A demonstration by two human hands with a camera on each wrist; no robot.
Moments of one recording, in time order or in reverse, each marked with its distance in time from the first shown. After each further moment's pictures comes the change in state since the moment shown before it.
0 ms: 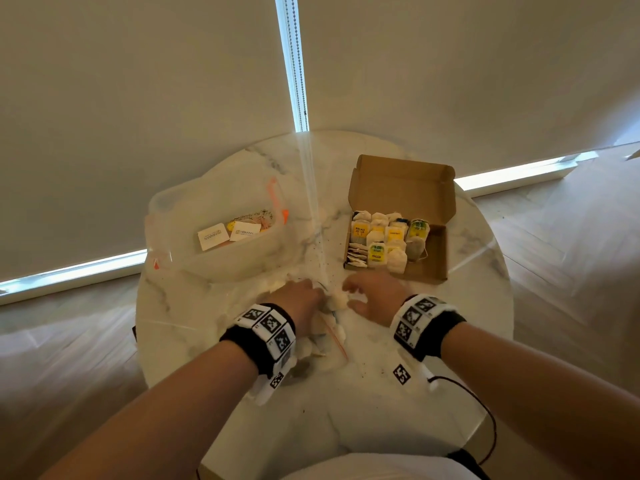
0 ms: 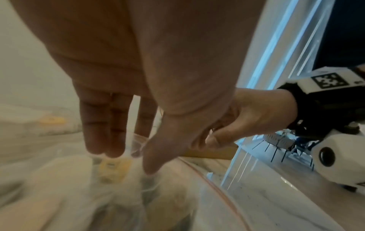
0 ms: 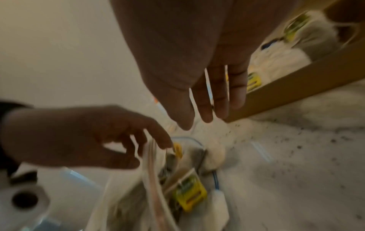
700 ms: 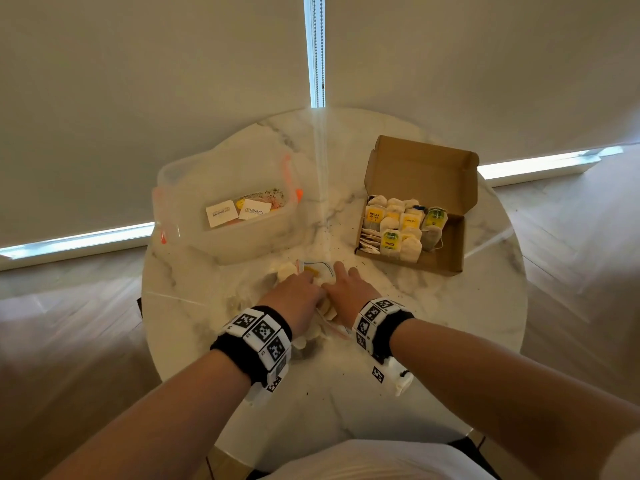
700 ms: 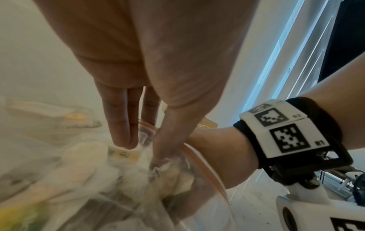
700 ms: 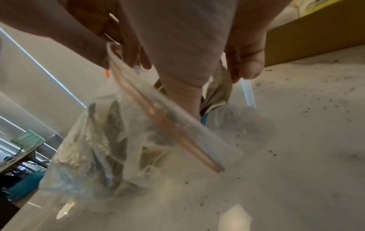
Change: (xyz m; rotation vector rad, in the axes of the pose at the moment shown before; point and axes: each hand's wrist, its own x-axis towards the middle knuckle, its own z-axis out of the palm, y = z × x) left_hand -0.008 -0.012 0.032 -0.102 0.174 0.025; right_hand 0.032 -0.036 0.063 -0.360 -0.175 -0.004
